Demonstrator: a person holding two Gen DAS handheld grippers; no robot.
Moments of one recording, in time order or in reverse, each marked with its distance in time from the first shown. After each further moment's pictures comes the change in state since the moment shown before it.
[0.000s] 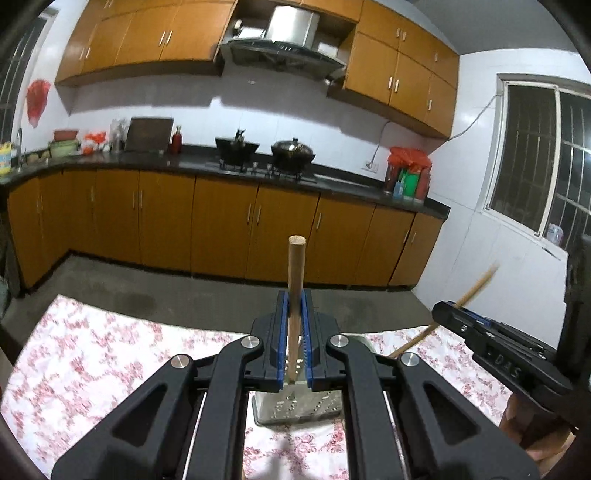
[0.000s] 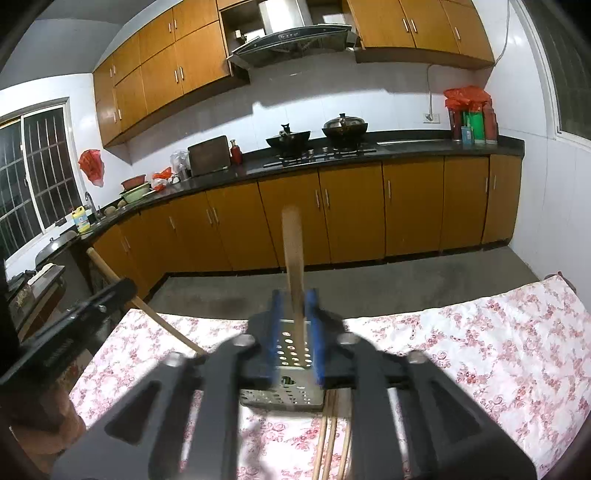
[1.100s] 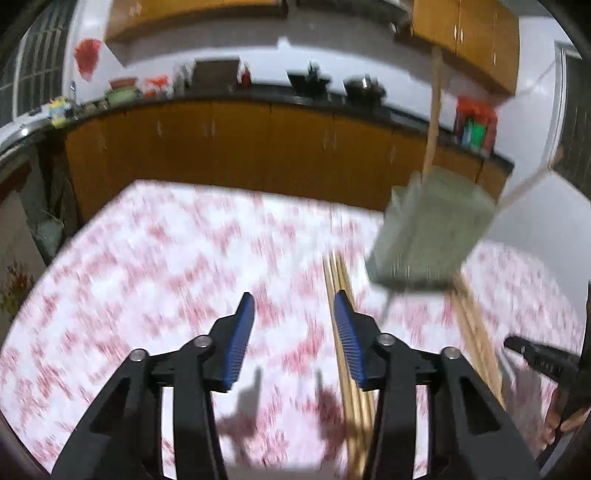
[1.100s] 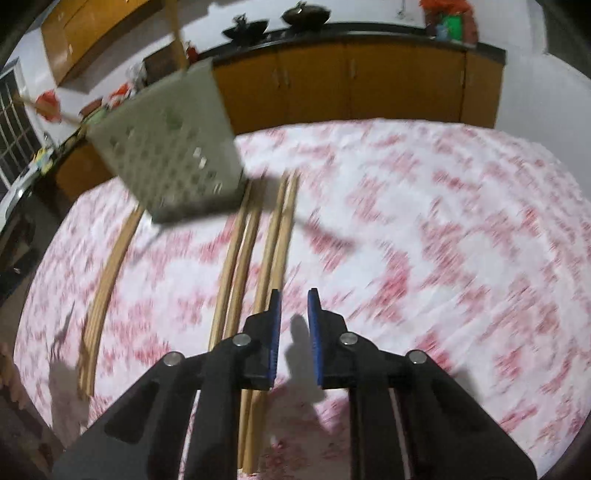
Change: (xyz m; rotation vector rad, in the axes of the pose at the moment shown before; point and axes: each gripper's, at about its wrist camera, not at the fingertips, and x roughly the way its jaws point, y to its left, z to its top) left arm -0.021 0.077 -0.138 -0.043 0.244 0.256; right arm 0.038 -0.065 -0.176 0.067 0.426 -0.100
